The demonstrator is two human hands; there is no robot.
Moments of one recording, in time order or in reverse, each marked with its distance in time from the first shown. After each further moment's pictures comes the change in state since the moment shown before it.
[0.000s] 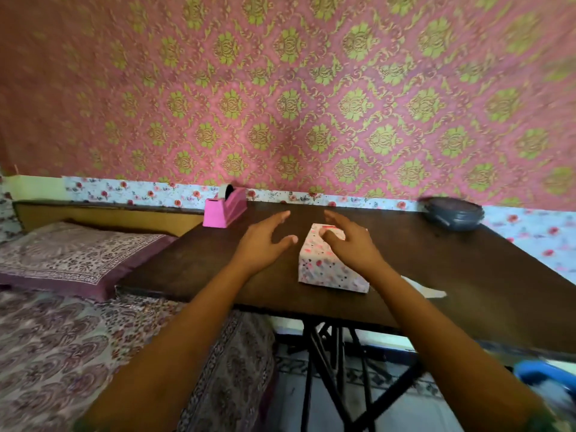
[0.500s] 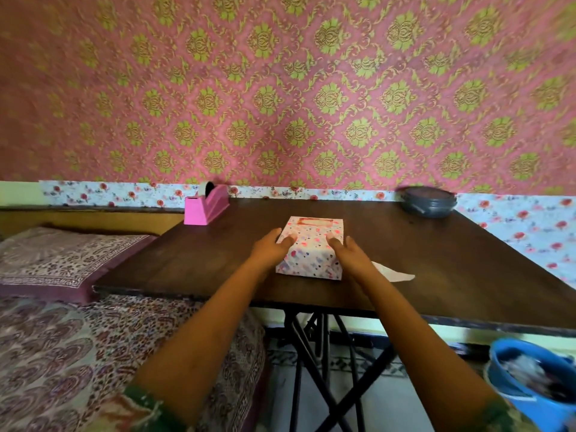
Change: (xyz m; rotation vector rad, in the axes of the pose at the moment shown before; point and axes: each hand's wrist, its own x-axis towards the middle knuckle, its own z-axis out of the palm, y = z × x) left_hand 0.009 0.027 0.063 -0.314 -0.171 -0.472; right_hand -0.023 0.054 -0.013 0.383 -0.023 0.489
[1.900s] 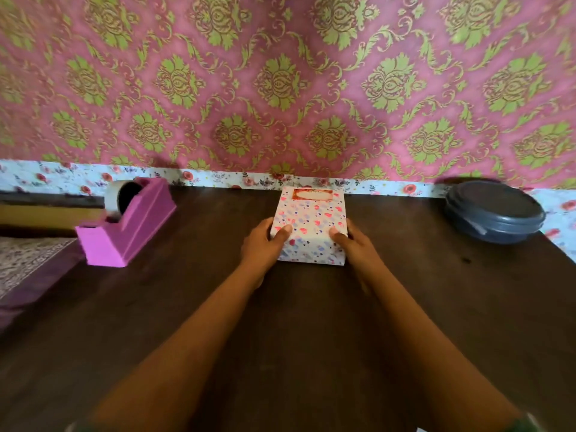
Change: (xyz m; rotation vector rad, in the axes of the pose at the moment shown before) left_hand 0.289 -0.019 0.053 -0.161 0.052 -0.115; right_hand 0.308 0.022 -0.023 0.270 -0.073 0.066
